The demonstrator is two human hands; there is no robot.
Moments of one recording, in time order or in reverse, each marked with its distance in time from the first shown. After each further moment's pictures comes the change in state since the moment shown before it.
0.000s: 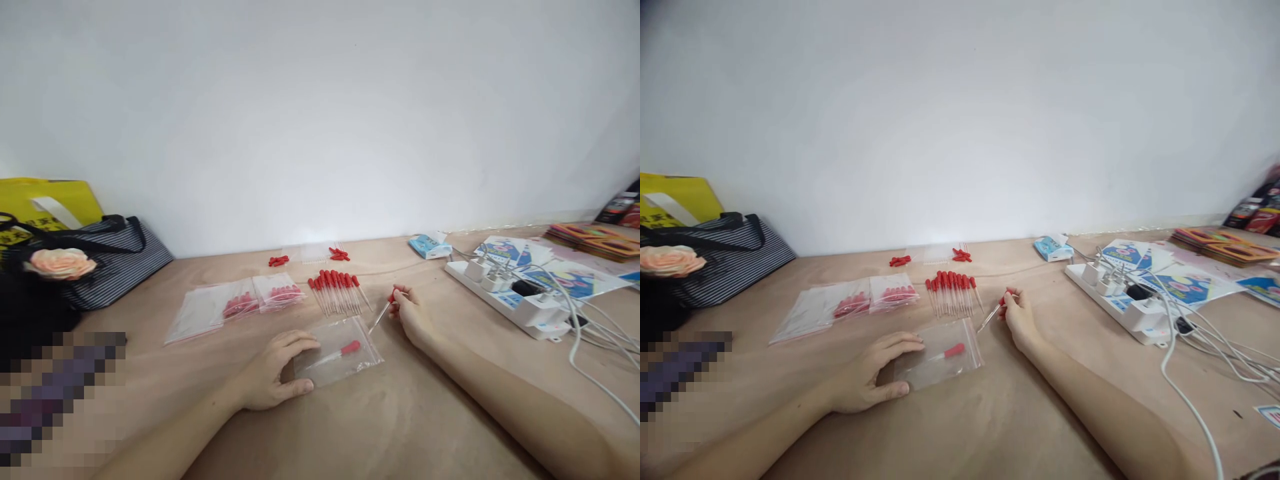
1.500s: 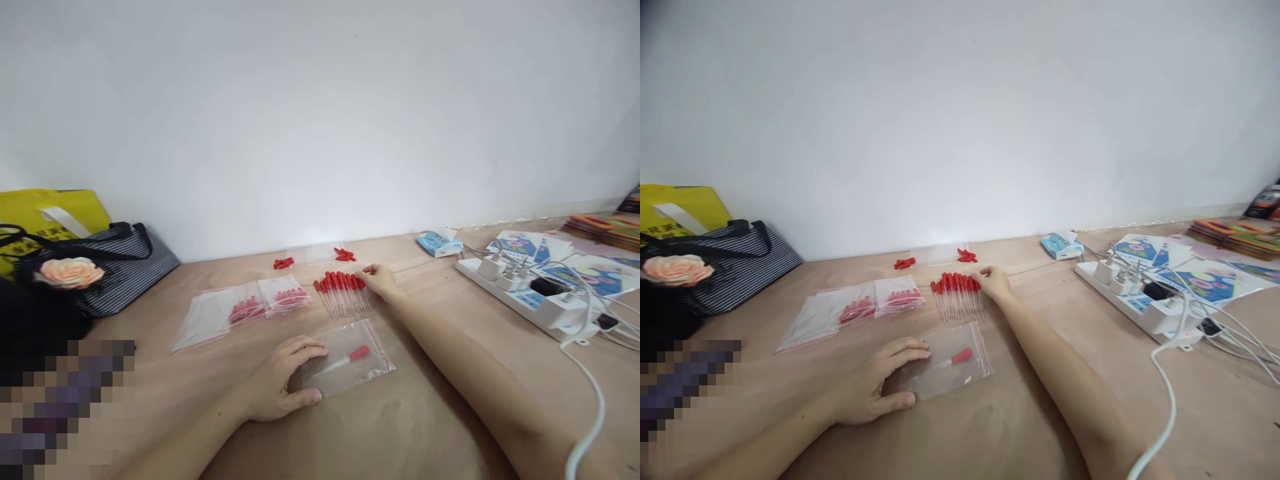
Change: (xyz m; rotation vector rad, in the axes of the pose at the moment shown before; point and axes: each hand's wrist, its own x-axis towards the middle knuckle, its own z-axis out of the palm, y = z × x) left_hand -0.001 0.004 -0.003 -0.064 -0.004 0.012; right_hand 0.084 0.011 0.061 -0.734 -0.091 -0.165
